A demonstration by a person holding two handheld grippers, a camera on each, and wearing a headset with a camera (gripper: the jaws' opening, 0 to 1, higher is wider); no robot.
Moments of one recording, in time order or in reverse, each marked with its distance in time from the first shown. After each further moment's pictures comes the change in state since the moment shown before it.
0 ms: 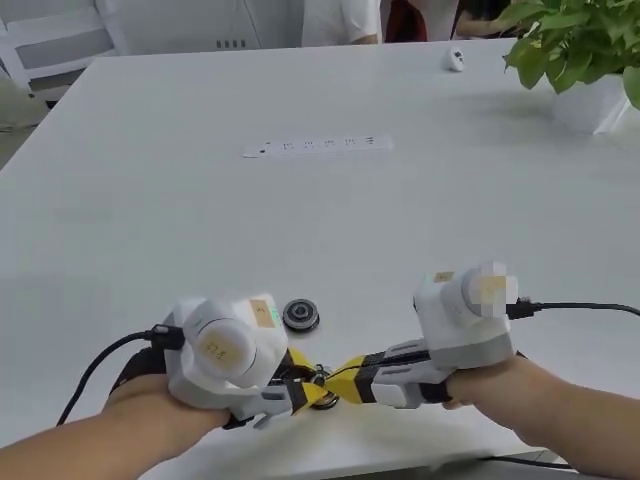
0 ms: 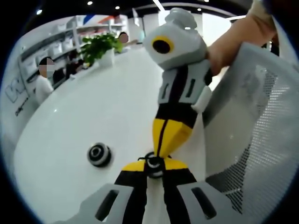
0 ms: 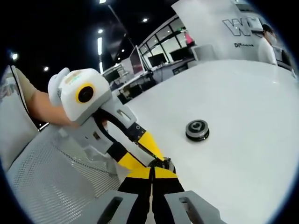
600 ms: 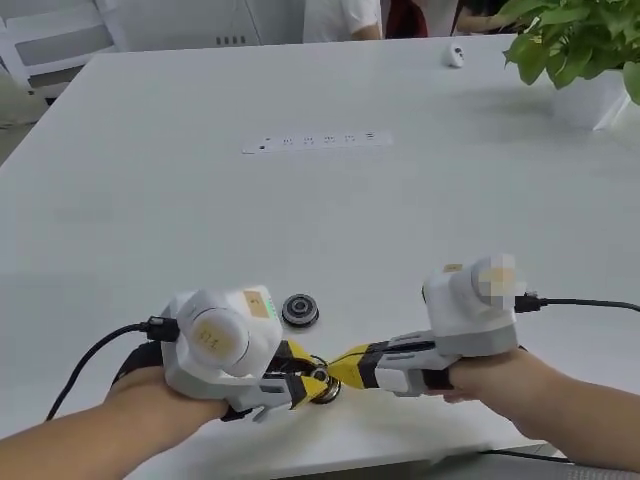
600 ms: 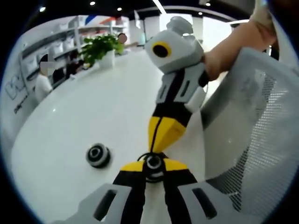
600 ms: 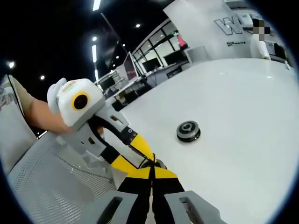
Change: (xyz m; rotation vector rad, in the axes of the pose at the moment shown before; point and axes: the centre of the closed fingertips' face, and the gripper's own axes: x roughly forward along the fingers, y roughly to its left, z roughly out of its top) left arm 0.001 0.001 0.002 -0.019 -0.031 -0.018; right arm -0.003 -0.013 0.000 0.041 -0.029 -0.027
